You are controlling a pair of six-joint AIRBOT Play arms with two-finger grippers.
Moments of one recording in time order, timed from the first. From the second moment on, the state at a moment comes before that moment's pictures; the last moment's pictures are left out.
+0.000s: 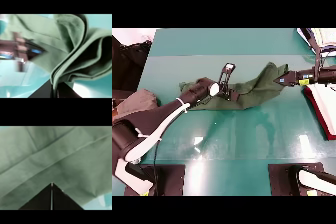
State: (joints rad) left arm -0.68 -1.77 1.50 1.35 -0.67 -1.69; right arm -0.16 -1.24 1.20 -0.66 1.27 1.01
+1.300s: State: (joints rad) left arm -0.27 -1.16 1.63 1.60 -1.04 -1.64; right arm 0.53 -1.70 1.87 -0.65 1.03 1.14
